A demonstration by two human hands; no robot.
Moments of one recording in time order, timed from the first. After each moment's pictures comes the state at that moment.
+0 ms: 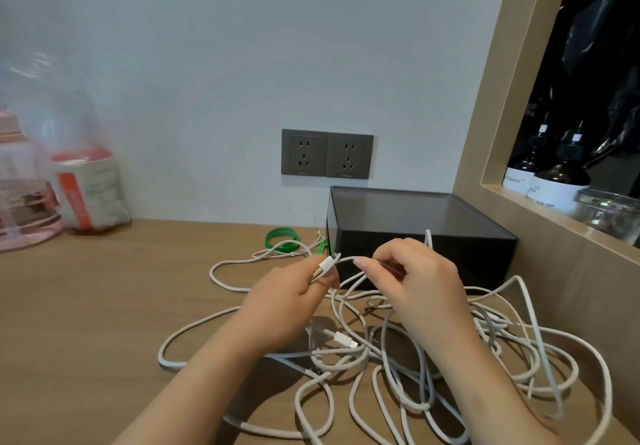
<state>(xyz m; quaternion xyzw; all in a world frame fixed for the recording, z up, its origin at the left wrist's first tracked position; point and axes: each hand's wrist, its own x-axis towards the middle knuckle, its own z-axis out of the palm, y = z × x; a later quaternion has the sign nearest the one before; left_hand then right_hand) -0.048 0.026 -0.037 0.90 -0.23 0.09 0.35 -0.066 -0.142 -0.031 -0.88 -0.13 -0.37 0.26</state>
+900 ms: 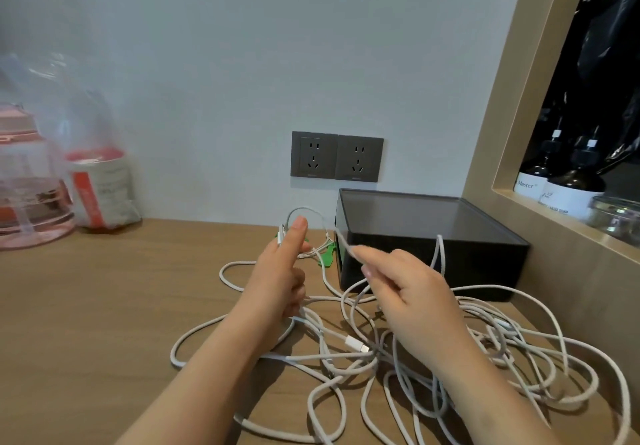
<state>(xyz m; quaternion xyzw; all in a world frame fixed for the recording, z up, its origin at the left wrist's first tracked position) -0.042 0.028 -0.027 0.64 0.02 -0.01 0.77 -0.070 -0.130 -0.033 -0.91 -0.18 -0.25 0.28</state>
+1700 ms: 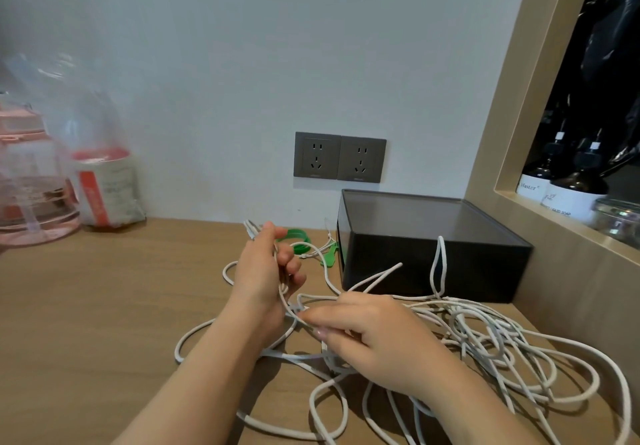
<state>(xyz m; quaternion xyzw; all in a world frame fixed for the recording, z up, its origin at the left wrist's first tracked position) -0.031 0.032 -0.026 0.43 0.06 0.03 0.90 -0.077 -0.111 -0.036 -0.92 -0.34 -0.10 0.19</state>
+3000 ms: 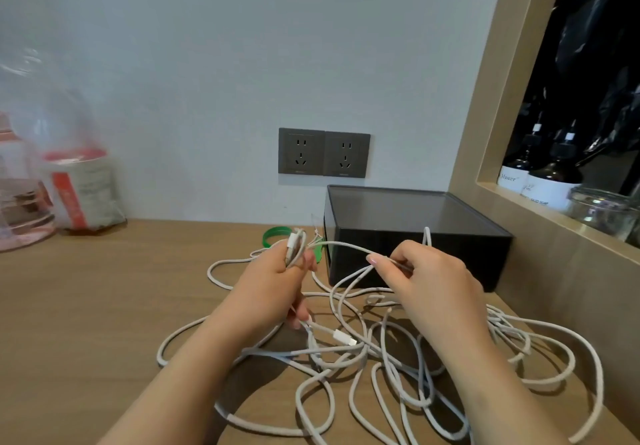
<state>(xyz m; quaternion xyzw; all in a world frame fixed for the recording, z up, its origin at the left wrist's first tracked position) -0.043 0.033 -0.035 0.79 -0.12 0.01 0.60 -0.075 -0.146 -0.022 -0.94 0.00 -0.31 0.17</state>
